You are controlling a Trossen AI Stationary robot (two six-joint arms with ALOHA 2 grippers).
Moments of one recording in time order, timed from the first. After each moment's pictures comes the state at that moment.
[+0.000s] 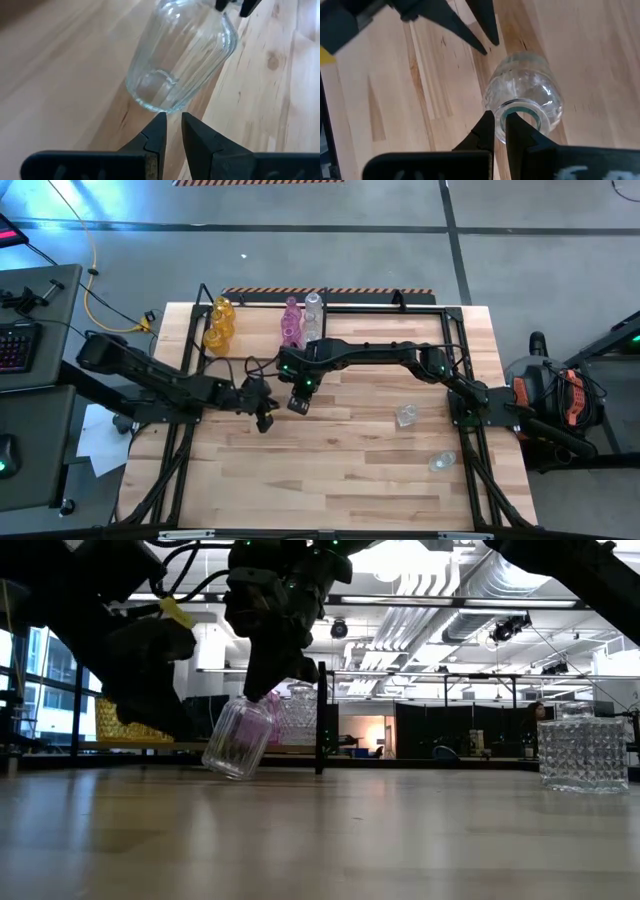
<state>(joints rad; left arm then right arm) -0.20 1.24 0.38 0.06 -0.29 -0.66 -0.07 2.33 2.17 -1.00 -0.28 0.25</state>
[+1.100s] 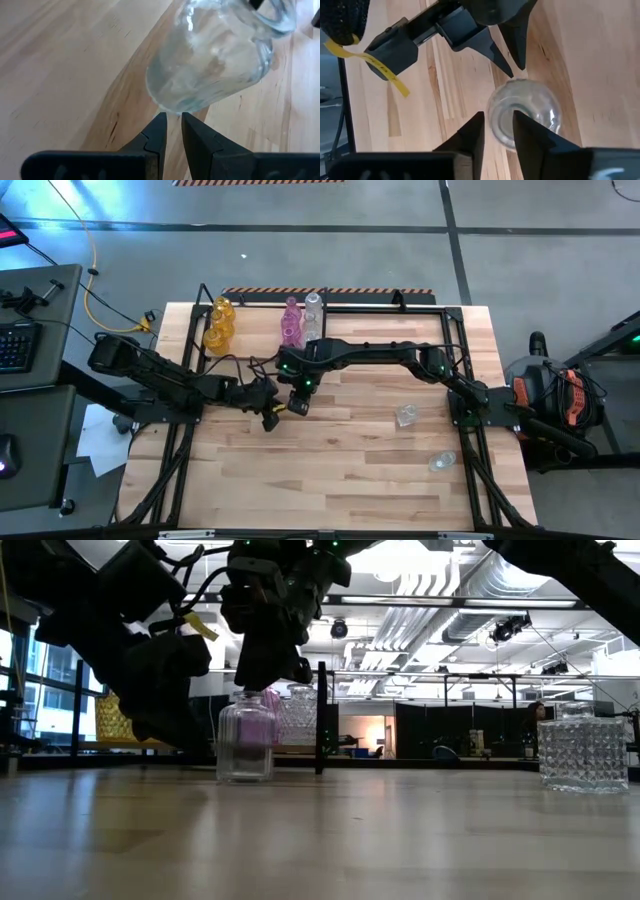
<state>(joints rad) -0.11 1.37 0.38 0.21 -0.16 -0.62 -0.07 2.33 2.17 -0.97 -0.36 0.23</state>
